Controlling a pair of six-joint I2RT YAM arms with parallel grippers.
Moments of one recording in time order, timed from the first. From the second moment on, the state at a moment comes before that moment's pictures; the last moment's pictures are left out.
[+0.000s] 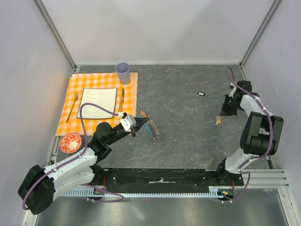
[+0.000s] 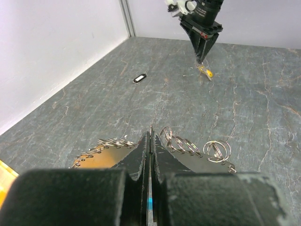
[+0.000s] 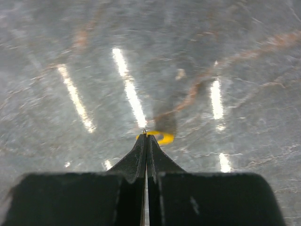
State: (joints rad) left arm -0.70 0.88 0.30 0.70 0.34 0.16; right arm -0.28 1.69 1.10 -0.63 -0.21 0.11
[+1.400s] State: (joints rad) left arm -0.70 1.22 0.58 0.74 0.84 0.15; right arm 0.50 0.83 0.91 -0.43 -0.58 -0.39
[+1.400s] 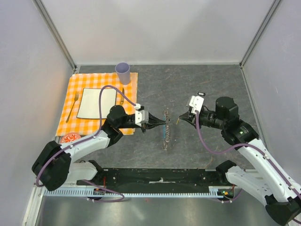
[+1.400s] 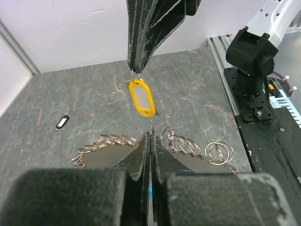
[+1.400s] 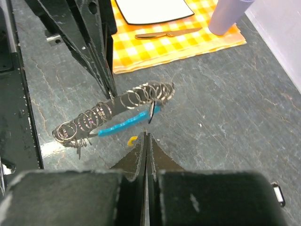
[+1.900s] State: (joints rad) left arm -0.70 1.27 0.60 0.83 0.89 0.08; right arm 0.57 0.88 0.90 -0.43 -0.60 -0.42
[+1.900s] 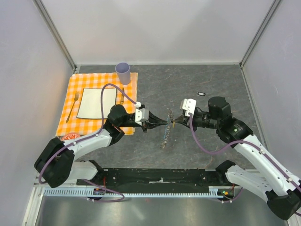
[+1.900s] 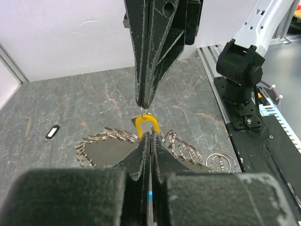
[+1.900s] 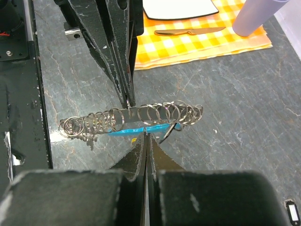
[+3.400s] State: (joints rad) left arm -0.70 1.29 0.61 0.83 0.89 0.07; right arm 0.61 0.92 0.93 -0.44 -0.62 -0.46
